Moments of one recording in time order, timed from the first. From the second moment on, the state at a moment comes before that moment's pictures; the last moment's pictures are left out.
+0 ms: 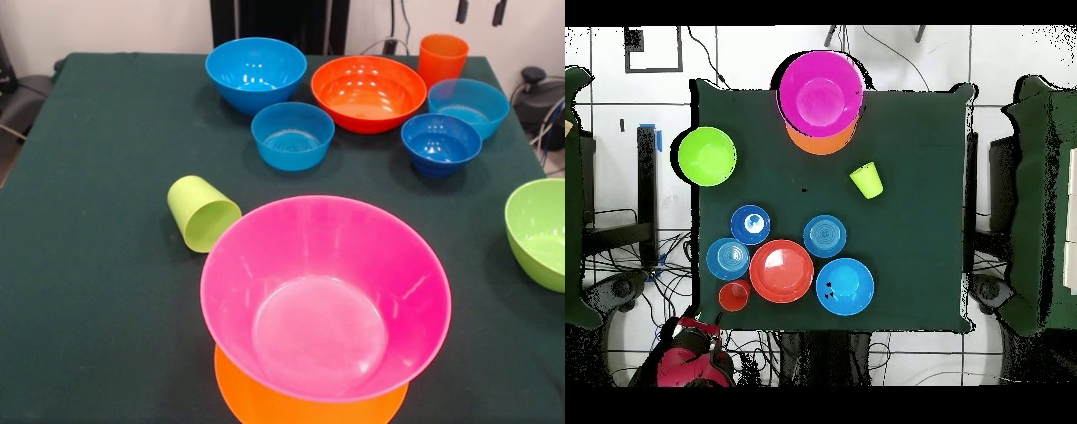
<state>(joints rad) 0.62 -0.69 -0.20 2.25 0.07 -0.22 2.54</state>
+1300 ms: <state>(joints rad) 0.51 -0.72 -0.18 2.26 0.00 -0.22 2.54</state>
